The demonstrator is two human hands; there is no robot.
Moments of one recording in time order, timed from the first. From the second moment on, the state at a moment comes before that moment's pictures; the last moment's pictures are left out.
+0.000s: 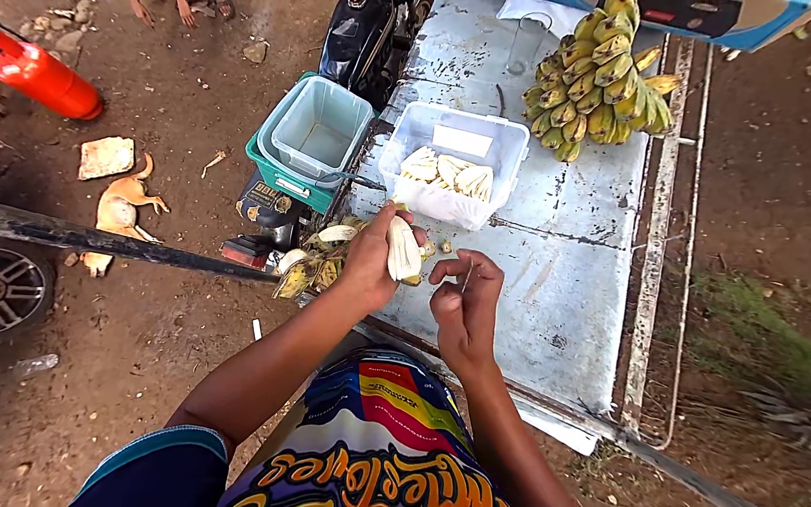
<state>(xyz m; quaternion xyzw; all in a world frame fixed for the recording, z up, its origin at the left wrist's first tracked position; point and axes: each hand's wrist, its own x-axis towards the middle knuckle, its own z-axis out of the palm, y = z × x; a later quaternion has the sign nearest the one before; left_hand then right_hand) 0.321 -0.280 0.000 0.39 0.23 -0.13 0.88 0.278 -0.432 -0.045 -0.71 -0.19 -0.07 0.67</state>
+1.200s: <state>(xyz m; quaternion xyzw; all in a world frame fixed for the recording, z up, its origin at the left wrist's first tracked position) 0.315 -0.287 0.006 0.31 0.25 -0.07 0.91 0.274 -0.395 -0.055 -0.58 -0.09 -0.03 0.81</state>
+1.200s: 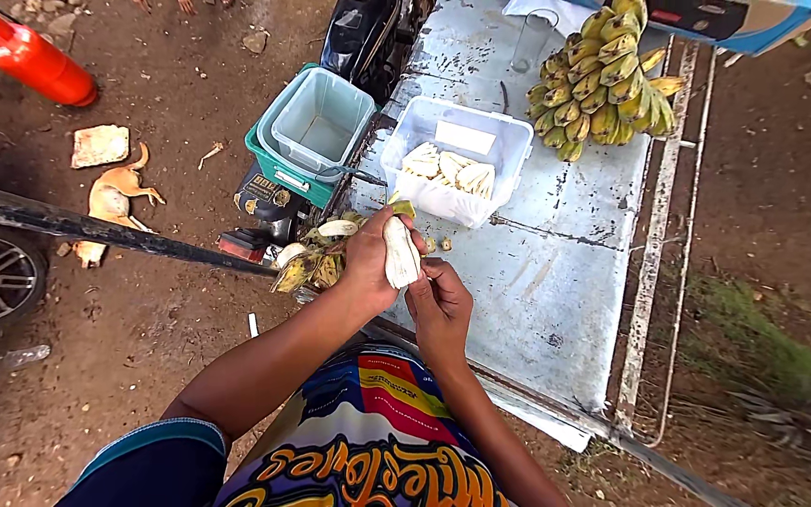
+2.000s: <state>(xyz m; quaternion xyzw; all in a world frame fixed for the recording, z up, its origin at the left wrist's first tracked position) 0.339 -0.278 0.002 0.26 0.35 -0.06 0.90 0.259 -0.404 -0.050 -0.59 -0.14 -0.03 0.79</state>
